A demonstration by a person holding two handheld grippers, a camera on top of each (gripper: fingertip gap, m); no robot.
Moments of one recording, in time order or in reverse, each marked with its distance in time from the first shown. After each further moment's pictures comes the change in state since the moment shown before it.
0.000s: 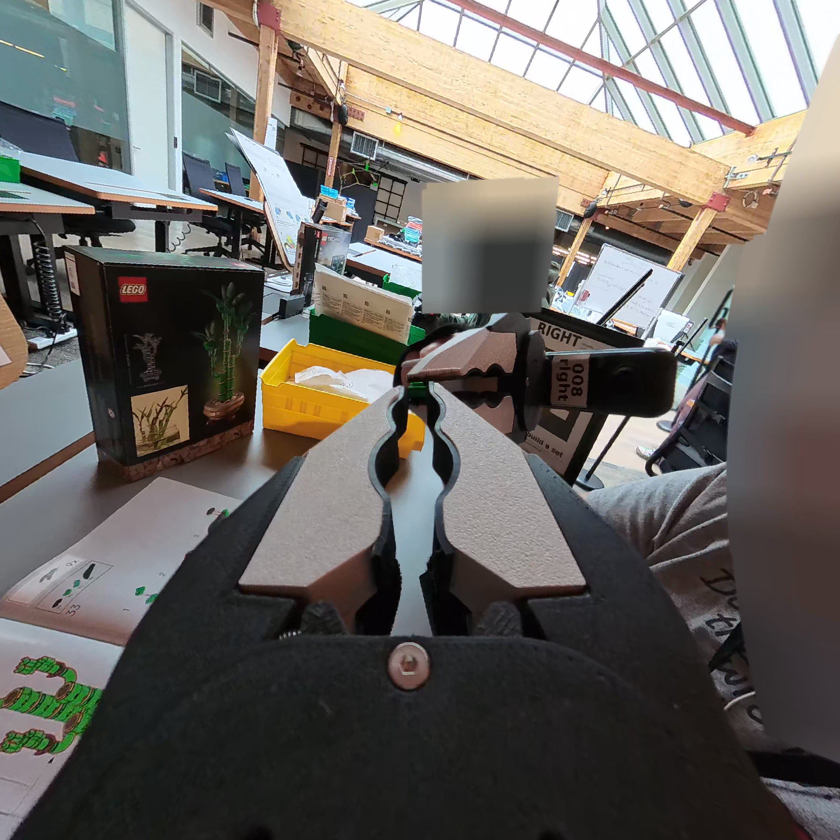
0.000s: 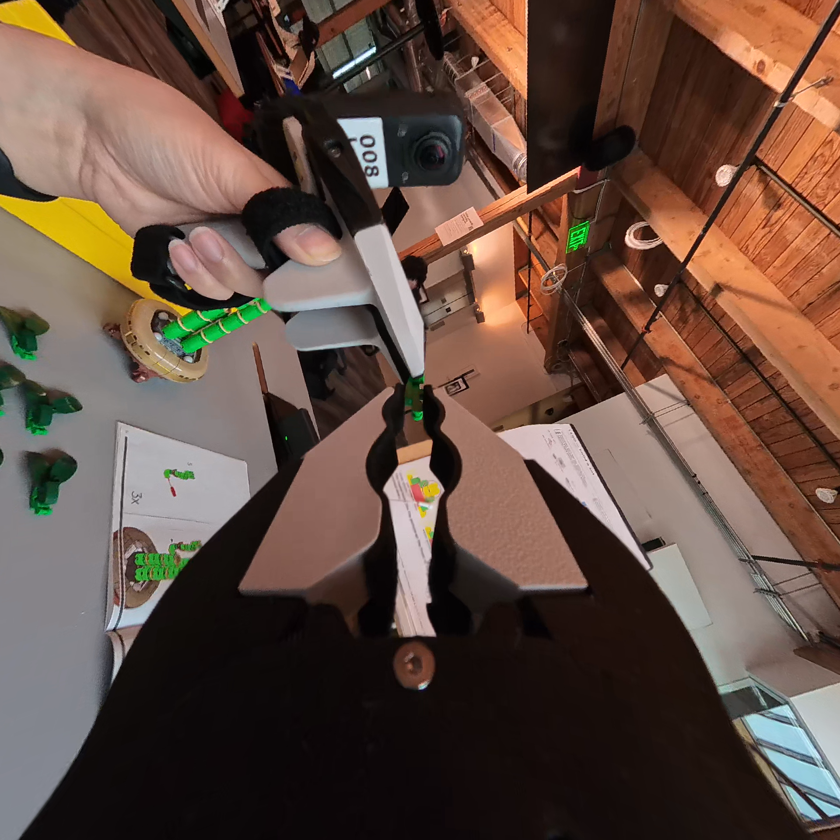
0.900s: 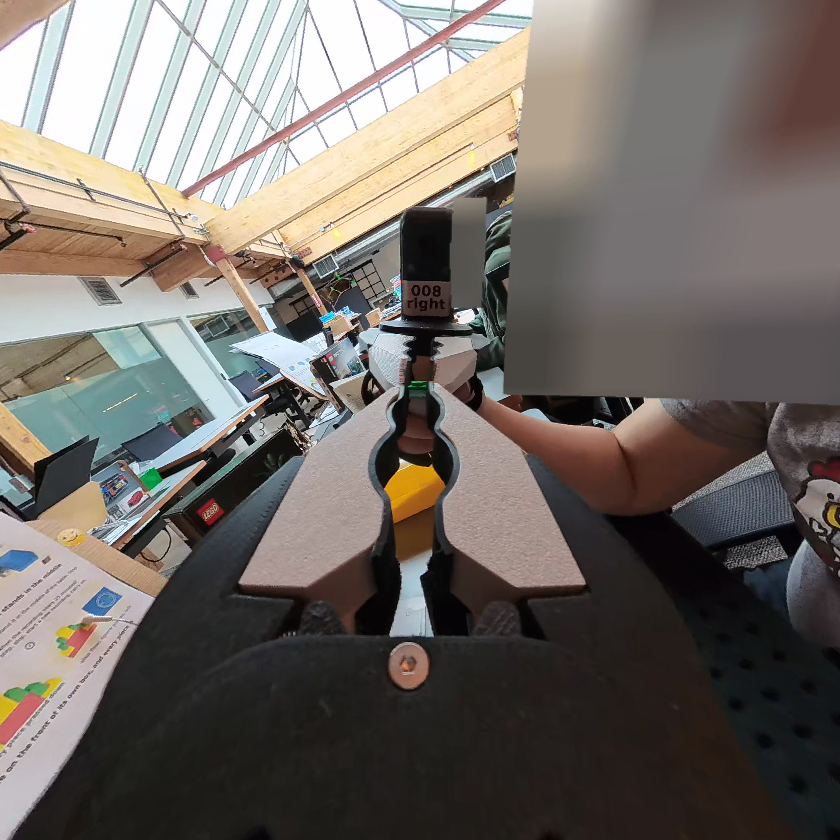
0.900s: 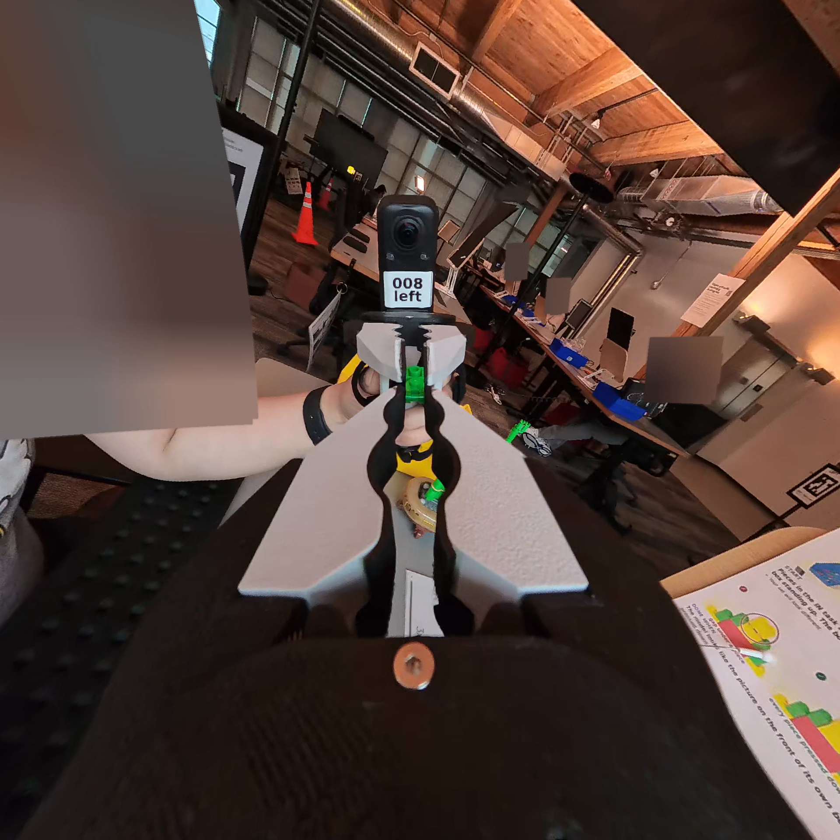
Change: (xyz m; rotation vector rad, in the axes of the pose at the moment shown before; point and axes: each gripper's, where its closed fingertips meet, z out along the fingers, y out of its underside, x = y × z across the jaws) left arm 0.065 0.002 -0.006 0.103 0.142 0.741; right arm -0.003 -0.053 -0.033 0.400 -0.469 0.668
